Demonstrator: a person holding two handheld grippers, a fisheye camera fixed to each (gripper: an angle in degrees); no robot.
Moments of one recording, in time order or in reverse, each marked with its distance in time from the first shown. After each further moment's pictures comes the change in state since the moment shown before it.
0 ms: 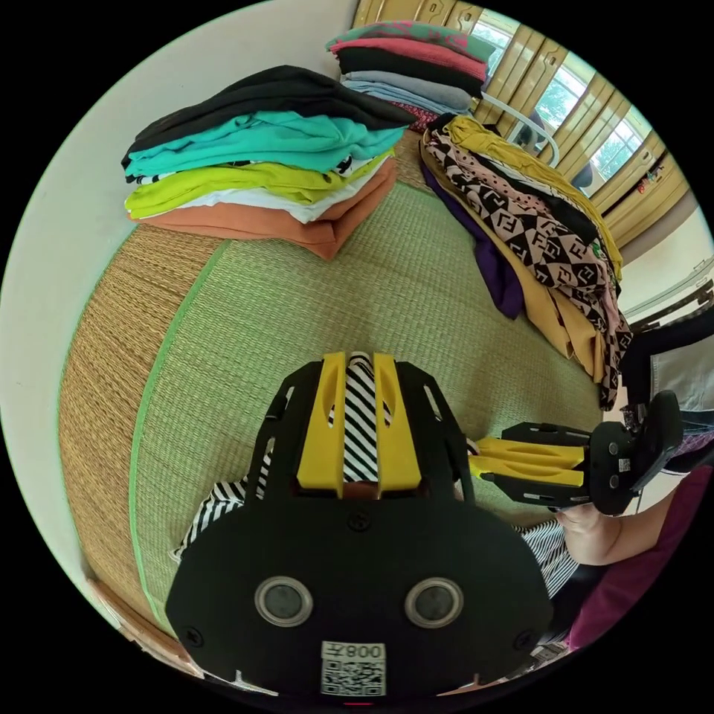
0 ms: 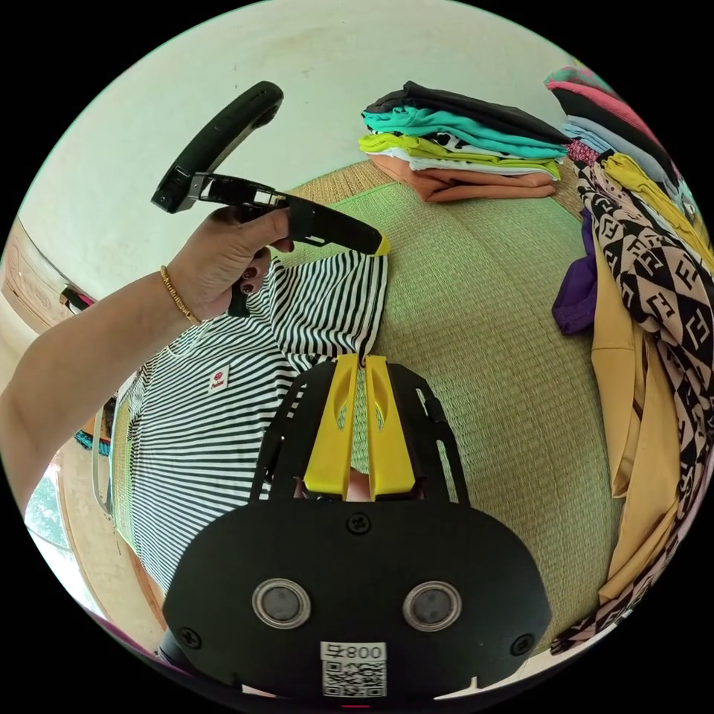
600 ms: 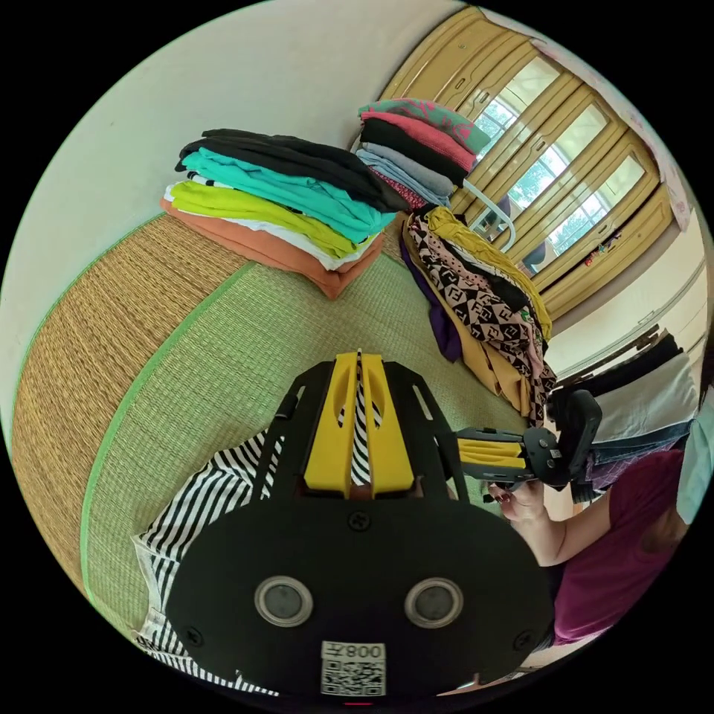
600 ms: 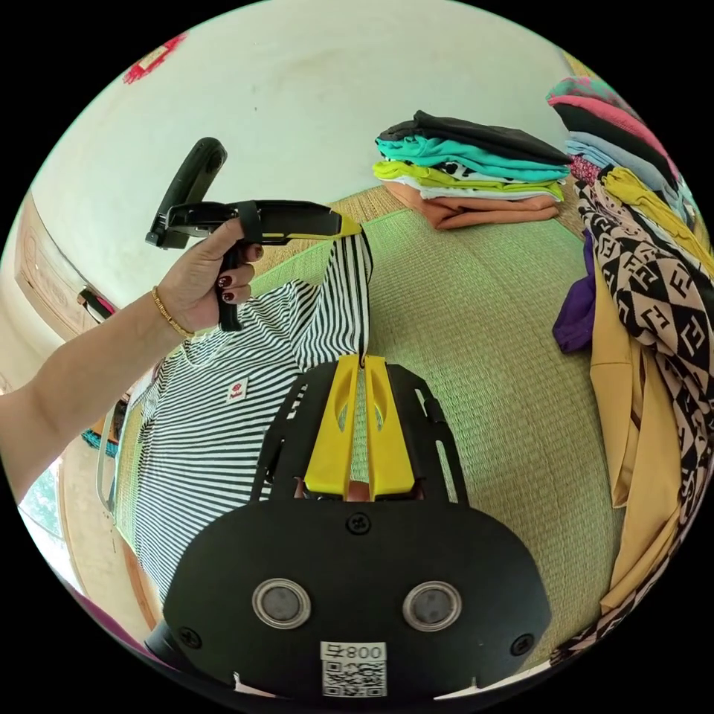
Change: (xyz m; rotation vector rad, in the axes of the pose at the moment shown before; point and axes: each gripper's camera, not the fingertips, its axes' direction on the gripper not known) left arm -0.085 0.021 -0.024 0.301 0.309 -0.155; right arm 0.019 0.006 -0.019 0.104 -0.059 -0.047
